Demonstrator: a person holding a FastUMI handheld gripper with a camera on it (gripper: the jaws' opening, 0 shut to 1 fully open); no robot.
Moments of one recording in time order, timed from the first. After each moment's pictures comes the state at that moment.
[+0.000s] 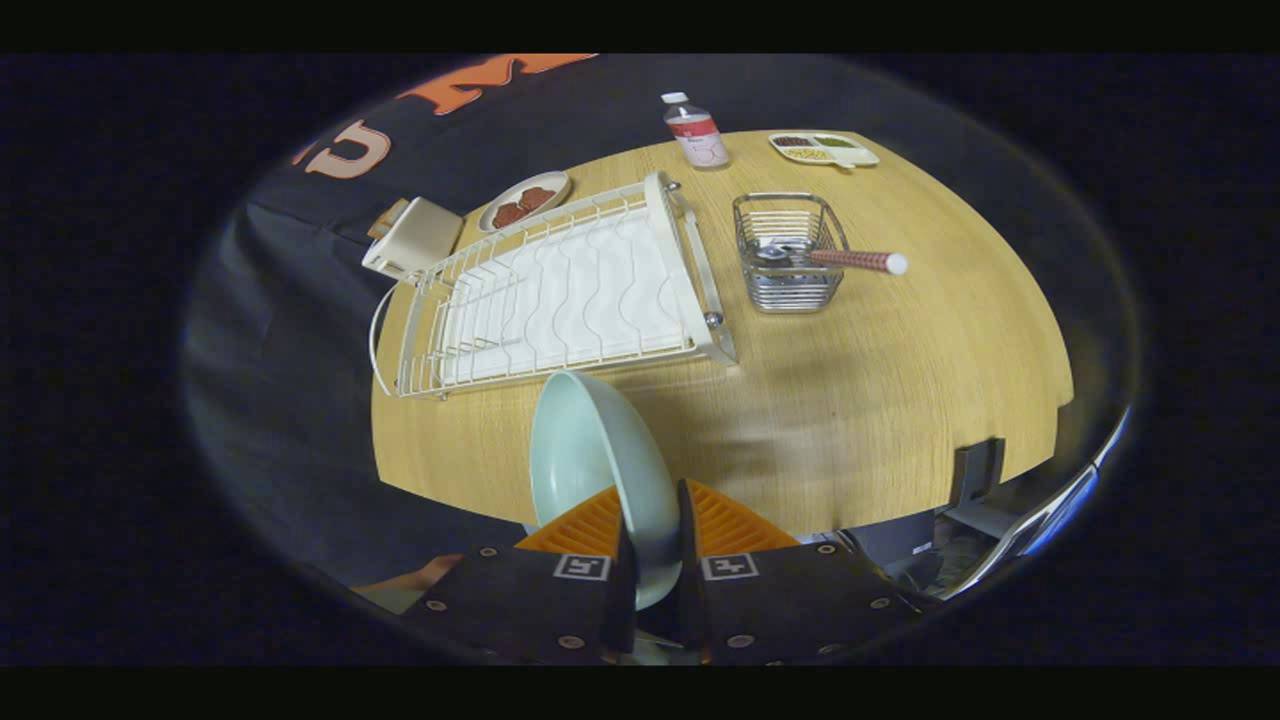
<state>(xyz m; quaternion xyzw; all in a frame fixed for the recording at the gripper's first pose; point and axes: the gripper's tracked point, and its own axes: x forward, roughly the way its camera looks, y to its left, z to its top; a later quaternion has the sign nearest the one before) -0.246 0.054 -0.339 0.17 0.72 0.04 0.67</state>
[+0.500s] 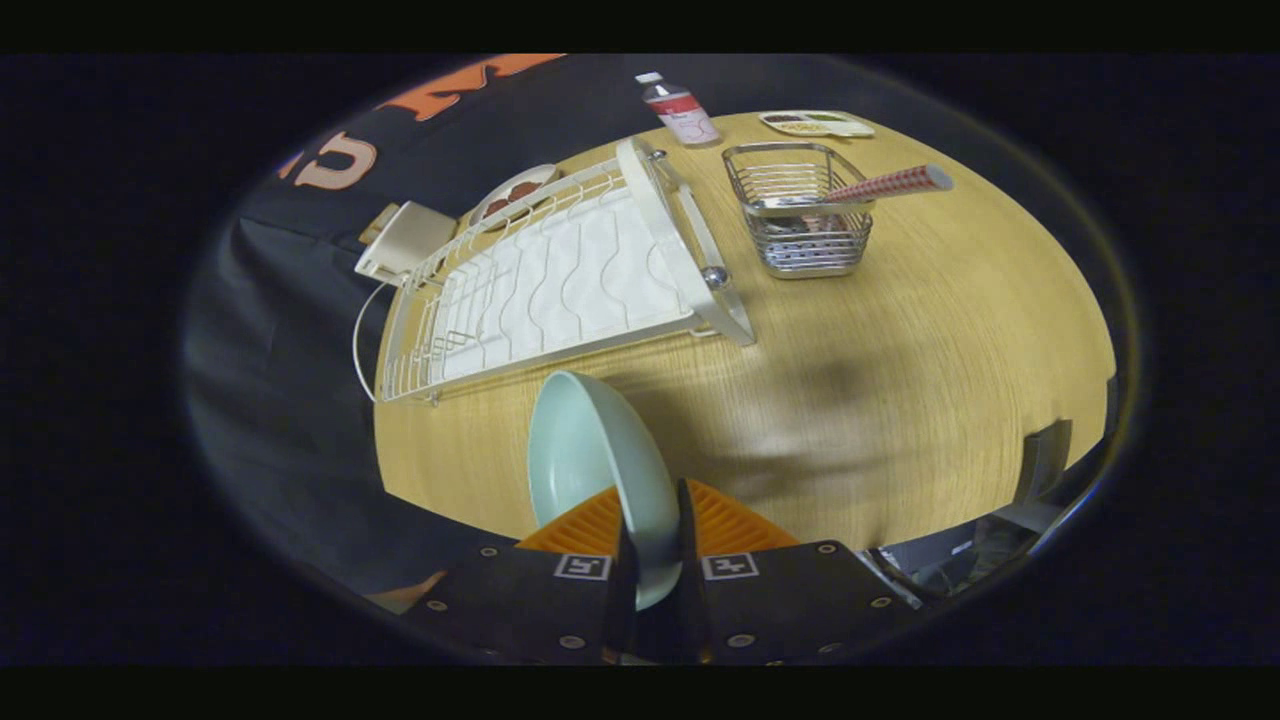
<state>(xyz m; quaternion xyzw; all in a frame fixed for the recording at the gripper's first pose) -0.255 0.069 -0.388 0.22 0.71 0.04 0.67</state>
